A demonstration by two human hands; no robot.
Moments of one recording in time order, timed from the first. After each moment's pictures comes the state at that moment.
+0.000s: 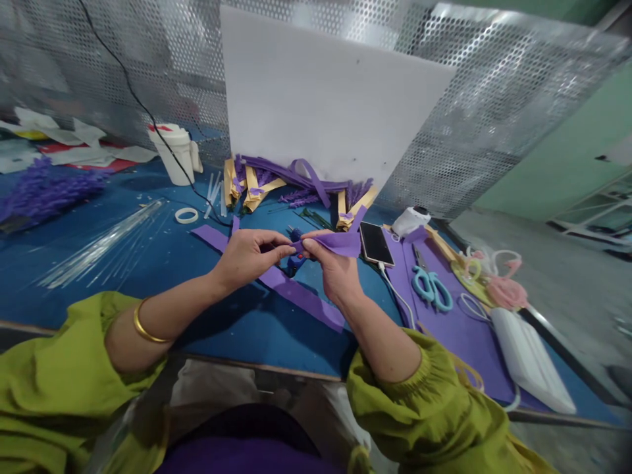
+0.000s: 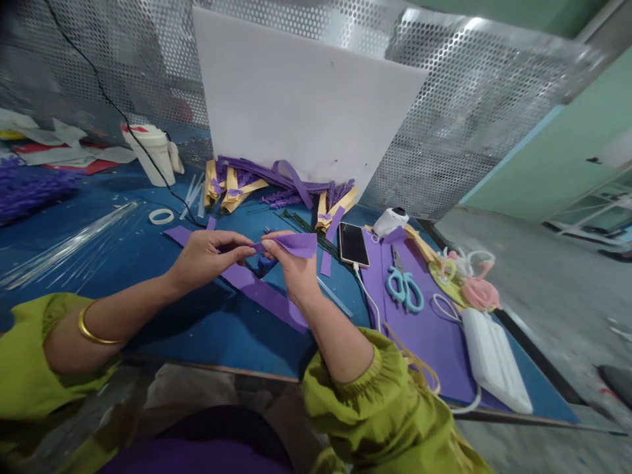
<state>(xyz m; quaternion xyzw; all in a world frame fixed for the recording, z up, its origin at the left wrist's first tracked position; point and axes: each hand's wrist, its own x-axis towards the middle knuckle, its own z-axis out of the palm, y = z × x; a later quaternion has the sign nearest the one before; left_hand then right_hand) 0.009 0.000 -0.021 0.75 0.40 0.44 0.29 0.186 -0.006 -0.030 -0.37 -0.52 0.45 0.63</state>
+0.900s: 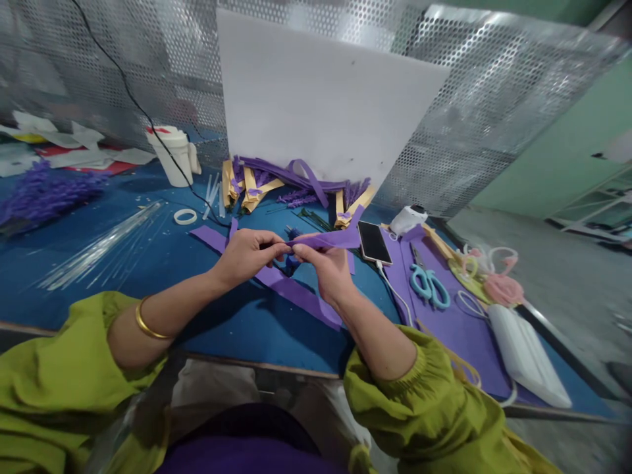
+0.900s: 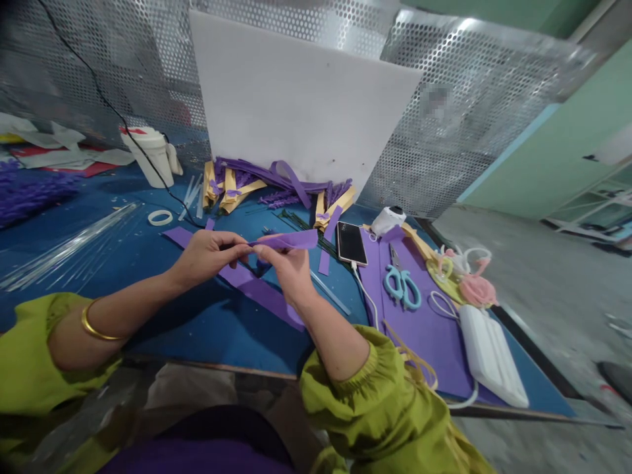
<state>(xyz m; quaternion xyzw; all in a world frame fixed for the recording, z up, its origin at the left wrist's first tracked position) 0.010 0.003 -0.019 0.74 0.40 0.42 0.35 0.183 -0.008 -0.035 -0.40 -0.51 0.47 0.60</state>
